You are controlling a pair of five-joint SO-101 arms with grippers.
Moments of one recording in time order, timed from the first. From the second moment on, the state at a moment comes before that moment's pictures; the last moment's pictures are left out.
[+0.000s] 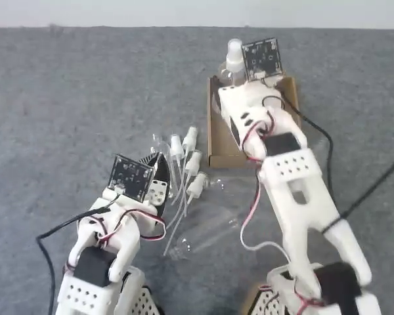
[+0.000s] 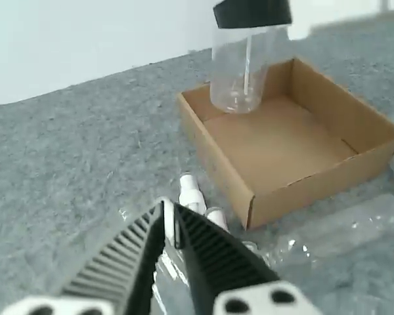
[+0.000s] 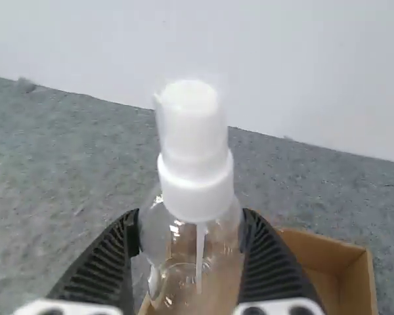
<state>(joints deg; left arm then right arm) 13.3 -92.1 80.0 51.9 -0.2 -19.3 -16.4 28.5 19.6 0.0</state>
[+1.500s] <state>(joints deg) 13.3 -92.1 80.0 51.9 -0.2 -17.1 24.6 3.2 12.7 0.0</state>
